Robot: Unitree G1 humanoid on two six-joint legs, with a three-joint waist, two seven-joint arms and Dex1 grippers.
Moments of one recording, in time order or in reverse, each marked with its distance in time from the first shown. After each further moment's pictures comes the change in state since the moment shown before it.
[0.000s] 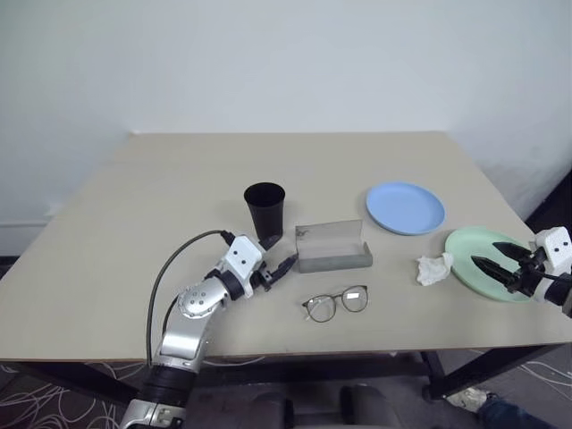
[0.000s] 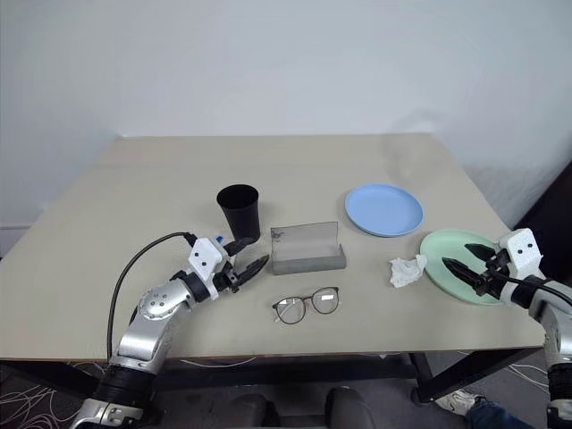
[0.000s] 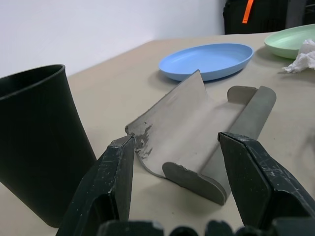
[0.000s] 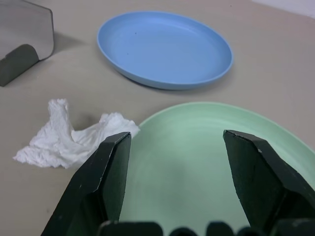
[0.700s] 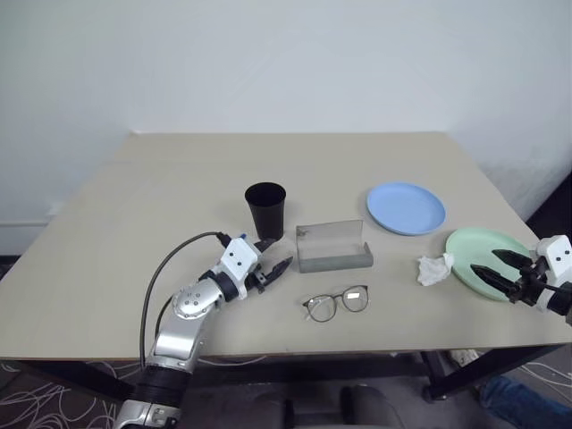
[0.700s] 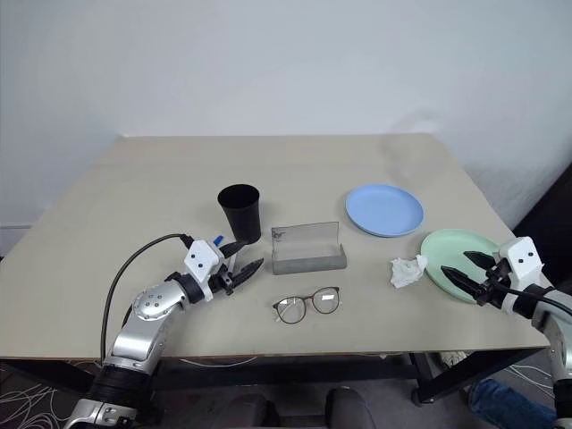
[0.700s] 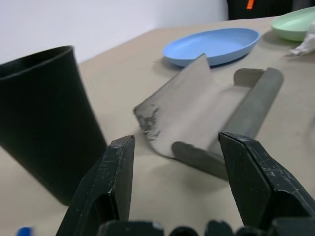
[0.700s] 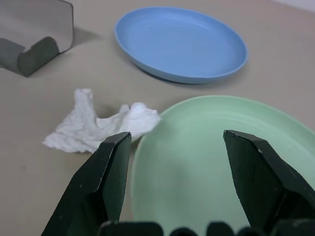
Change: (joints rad) left arm -0.011 0.038 0.016 0.037 0.014 -0.019 -0.022; right arm 0.113 0.031 -0.023 -0.164 0.021 0.049 -0.017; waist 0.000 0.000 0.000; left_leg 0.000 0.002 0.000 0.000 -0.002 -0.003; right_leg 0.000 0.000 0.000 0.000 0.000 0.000
